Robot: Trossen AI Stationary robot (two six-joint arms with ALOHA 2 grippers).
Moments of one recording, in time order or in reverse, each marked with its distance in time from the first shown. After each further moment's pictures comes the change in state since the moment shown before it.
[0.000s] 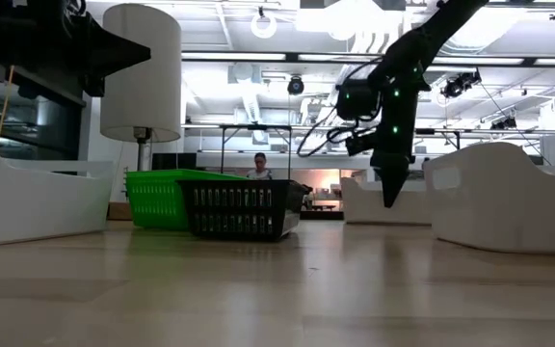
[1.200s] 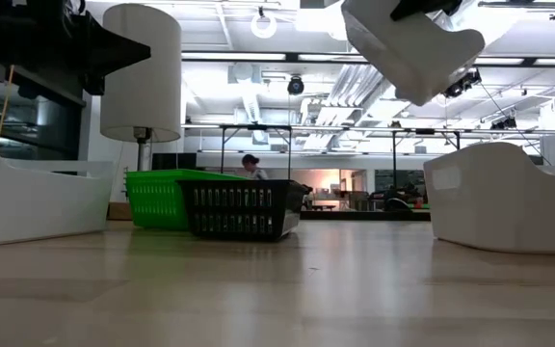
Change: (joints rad) left arm 0.000 0.000 0.000 0.009 0.000 0.018; right arm 0.748 -0.705 -0.004 0.032 0.393 0.323
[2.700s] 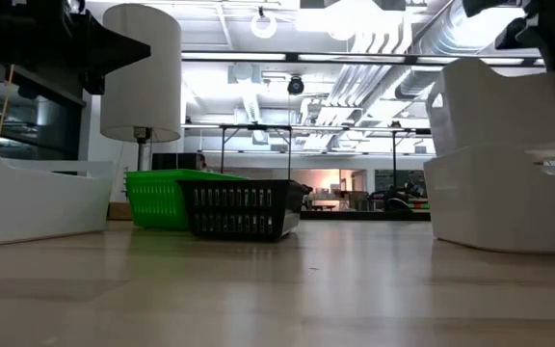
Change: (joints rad) left arm 0.000 0.000 0.000 0.009 0.000 0.000; right arm 0.331 0.498 0.149 -0.596 -0.440 0.627
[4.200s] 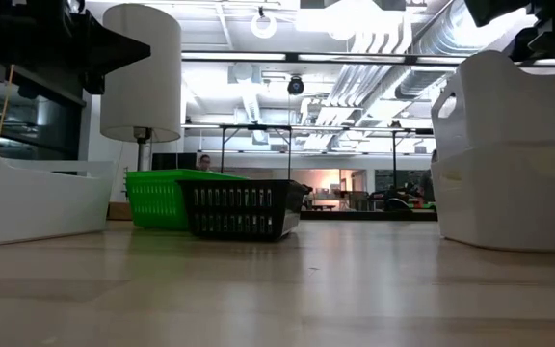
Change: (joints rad) left arm 0.000 0.000 0.000 0.000 0.000 0.000; right arm -0.002 0.001 -0.034 0.062 -0.110 -0.023
